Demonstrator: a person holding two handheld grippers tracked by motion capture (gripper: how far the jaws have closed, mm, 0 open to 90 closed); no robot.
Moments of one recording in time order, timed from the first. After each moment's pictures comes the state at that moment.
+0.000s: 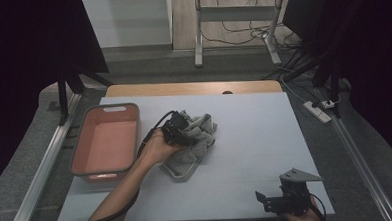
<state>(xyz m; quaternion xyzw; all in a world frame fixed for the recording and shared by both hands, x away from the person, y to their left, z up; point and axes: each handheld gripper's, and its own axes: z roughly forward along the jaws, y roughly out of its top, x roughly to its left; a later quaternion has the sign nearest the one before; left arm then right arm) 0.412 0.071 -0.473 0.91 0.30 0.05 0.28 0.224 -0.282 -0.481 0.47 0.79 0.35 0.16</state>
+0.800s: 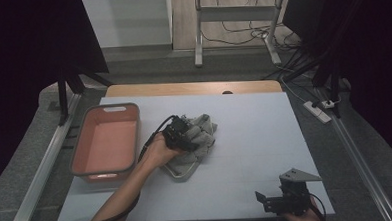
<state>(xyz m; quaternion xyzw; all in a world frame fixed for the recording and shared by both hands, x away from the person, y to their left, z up) 0.416 0.071 -0.495 0.91 0.32 0.04 0.27 0.224 -0.281 -0.481 0.47 0.79 0.35 0.16</state>
